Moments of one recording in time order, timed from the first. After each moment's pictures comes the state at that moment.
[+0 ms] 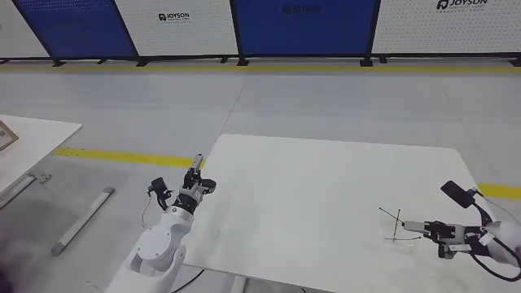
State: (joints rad) left arm 1.73 -1.15 -1.60 -1.80 -0.42 0.00 0.00; right arm -1.27 -0.81 1.44 -1.71 -0.18 0.31 1.38
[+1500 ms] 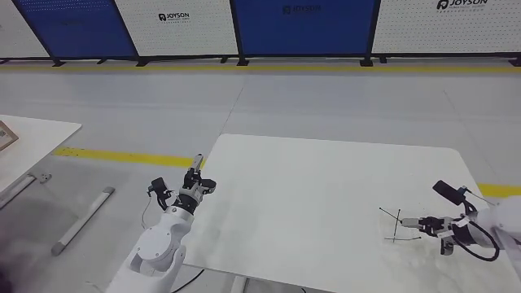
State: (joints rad) left arm 1.73 -1.15 -1.60 -1.80 -0.42 0.00 0.00; right arm -1.04 -0.83 1.19 -1.44 -0.27 0.34 1.38
